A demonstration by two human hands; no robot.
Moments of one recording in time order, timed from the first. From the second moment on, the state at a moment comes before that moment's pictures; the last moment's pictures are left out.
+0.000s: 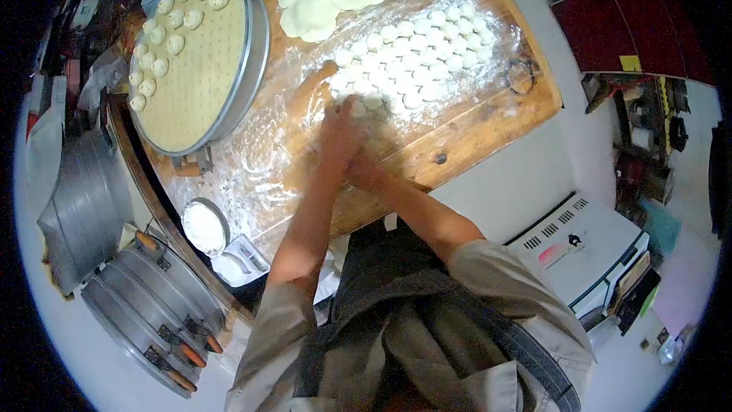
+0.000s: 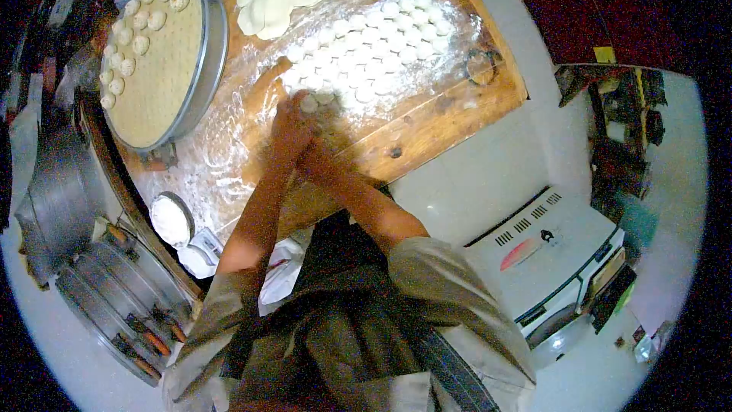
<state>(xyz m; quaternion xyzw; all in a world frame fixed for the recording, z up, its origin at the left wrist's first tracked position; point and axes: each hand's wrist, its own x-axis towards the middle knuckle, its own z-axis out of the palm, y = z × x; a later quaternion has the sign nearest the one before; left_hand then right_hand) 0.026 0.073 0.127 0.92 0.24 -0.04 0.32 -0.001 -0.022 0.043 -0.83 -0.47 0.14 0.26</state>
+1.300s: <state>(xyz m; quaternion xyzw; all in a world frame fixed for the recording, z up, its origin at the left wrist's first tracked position) -0.081 0.107 0.062 0.85 0.33 0.00 0.41 0.068 0.047 0.079 -0.83 -0.49 0.08 0.26</state>
